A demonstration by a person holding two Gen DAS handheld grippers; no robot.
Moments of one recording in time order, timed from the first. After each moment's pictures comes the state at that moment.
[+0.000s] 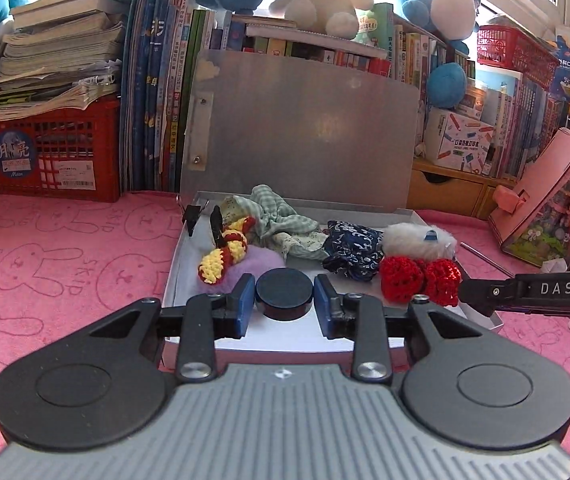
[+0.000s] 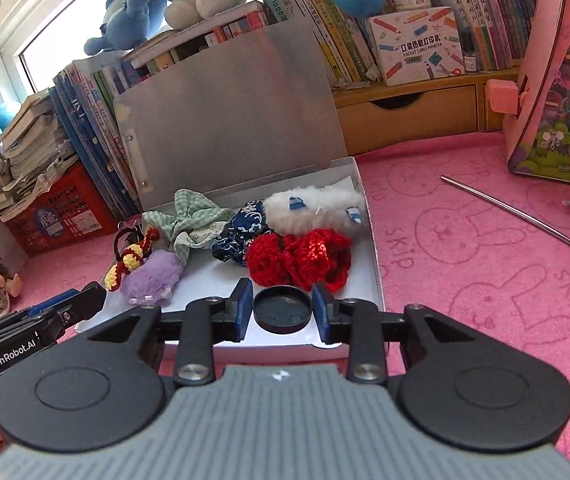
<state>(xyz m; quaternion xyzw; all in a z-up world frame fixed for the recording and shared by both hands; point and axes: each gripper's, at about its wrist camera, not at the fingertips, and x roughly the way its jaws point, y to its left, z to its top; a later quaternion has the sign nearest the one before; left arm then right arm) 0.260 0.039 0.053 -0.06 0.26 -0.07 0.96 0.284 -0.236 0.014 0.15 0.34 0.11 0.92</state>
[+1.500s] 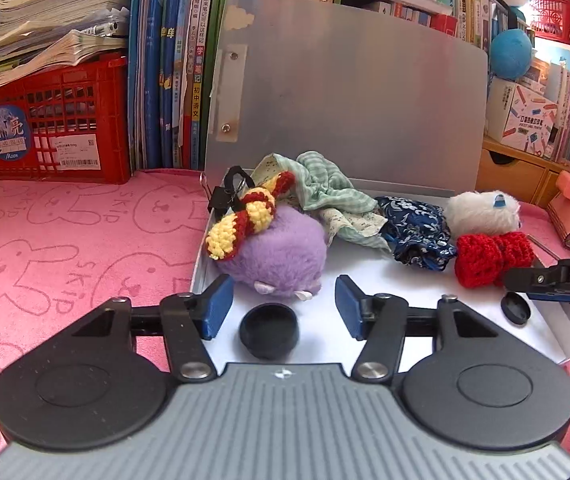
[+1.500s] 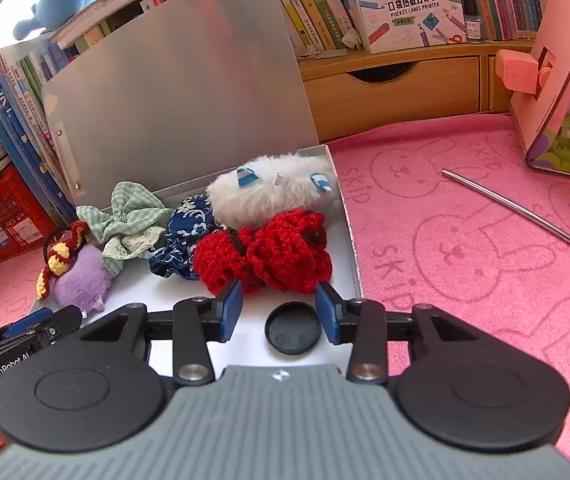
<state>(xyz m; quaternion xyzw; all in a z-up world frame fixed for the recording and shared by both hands) 0.328 0.057 0.018 -0.05 0.29 -0.03 0.95 0.347 -0.234 -0.015 0.13 0.36 0.07 0.92</state>
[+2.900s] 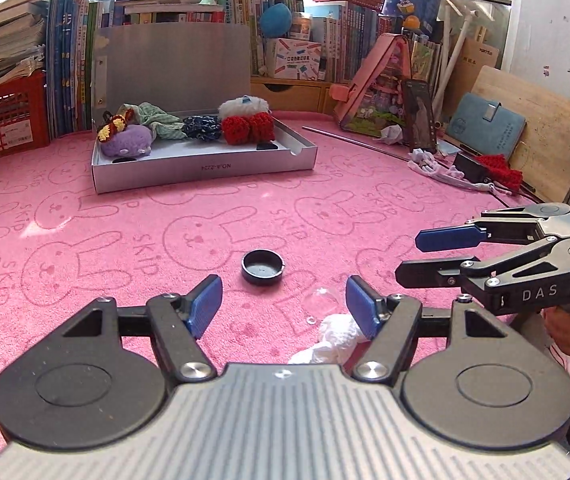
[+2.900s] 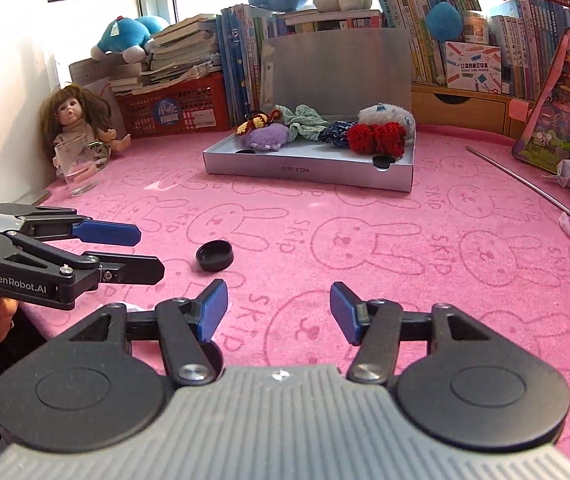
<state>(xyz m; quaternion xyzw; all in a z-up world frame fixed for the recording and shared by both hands) 0.022 0.025 0.026 0.01 0.29 -0.25 0.93 0.034 -0.236 -0.005 -0.01 0.29 0.24 0.93</state>
